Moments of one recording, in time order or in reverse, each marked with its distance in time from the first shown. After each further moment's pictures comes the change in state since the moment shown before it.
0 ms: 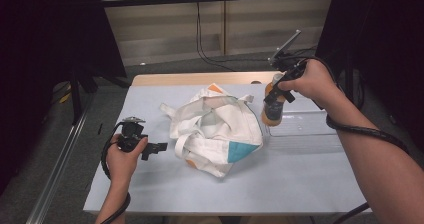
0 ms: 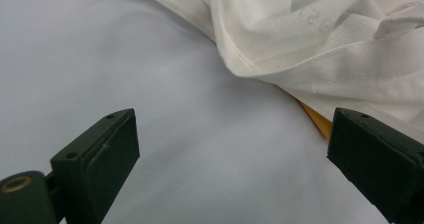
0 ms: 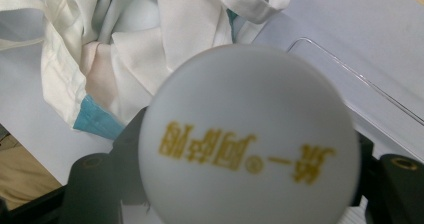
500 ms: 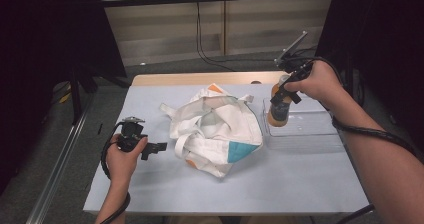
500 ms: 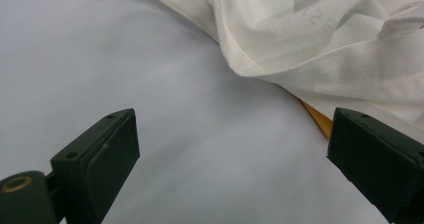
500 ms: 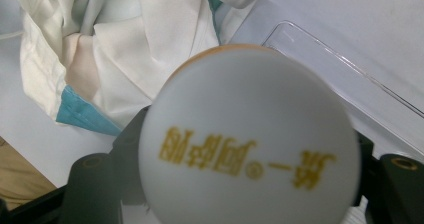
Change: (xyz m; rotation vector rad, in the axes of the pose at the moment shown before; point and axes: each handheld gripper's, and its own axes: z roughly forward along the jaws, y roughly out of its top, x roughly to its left) left arm 0.001 0.000 0.000 -0.003 0.002 -0.008; right arm -0.011 -0.010 -0.001 0.016 -0.023 0.030
